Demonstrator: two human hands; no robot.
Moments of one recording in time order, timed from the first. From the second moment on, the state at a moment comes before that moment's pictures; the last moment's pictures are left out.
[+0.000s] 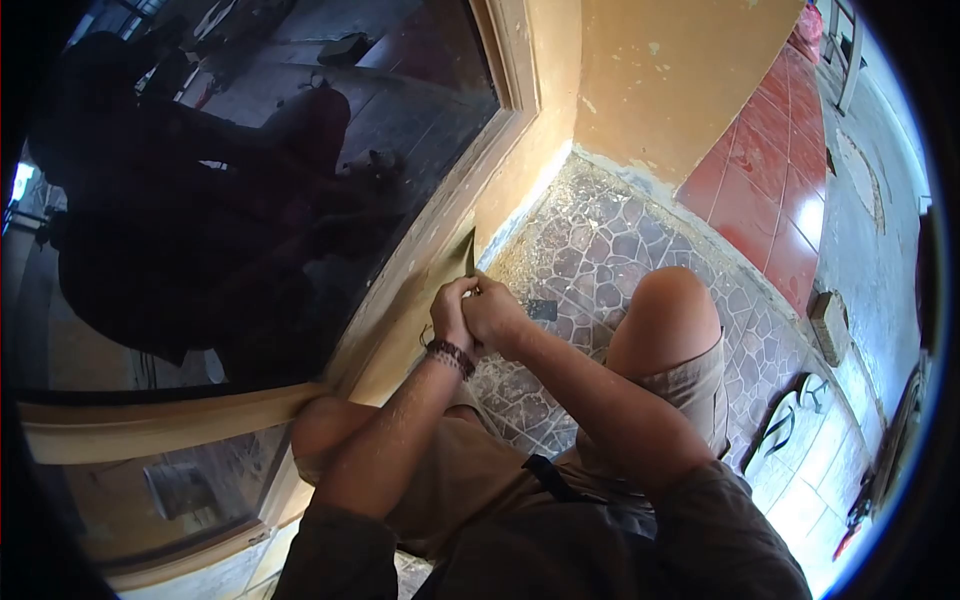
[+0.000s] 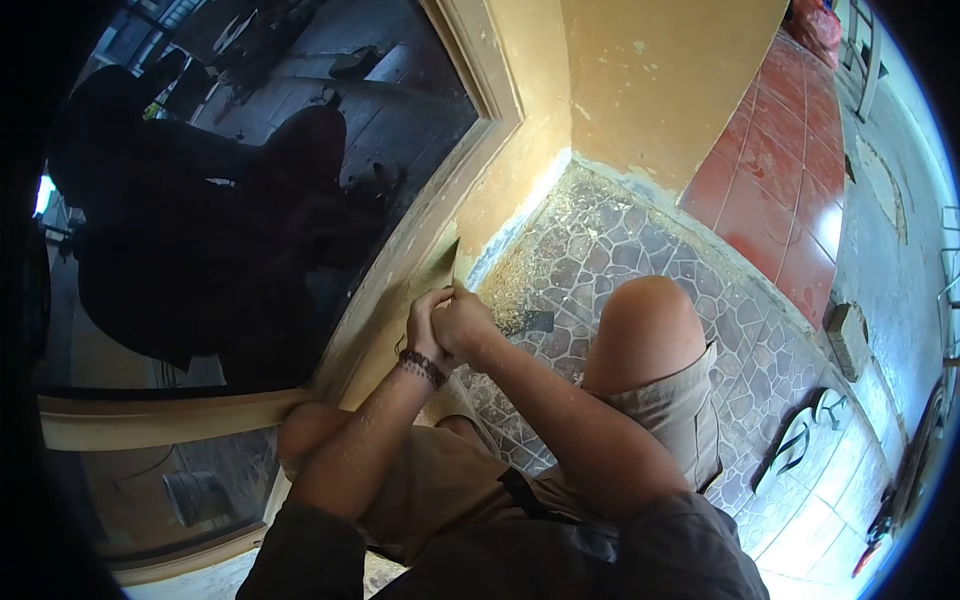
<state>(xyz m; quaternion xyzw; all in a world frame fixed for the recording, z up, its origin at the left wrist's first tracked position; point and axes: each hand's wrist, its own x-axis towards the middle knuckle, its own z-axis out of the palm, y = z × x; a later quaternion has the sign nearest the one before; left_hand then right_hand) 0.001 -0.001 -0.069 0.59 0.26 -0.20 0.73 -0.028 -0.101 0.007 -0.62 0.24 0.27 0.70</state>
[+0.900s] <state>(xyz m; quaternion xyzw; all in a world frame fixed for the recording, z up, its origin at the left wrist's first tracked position) -0.008 -0.016 -0.047 0.65 0.24 -0.12 0.71 -0.026 -0.105 0.009 -0.60 0.24 0.27 0.71</state>
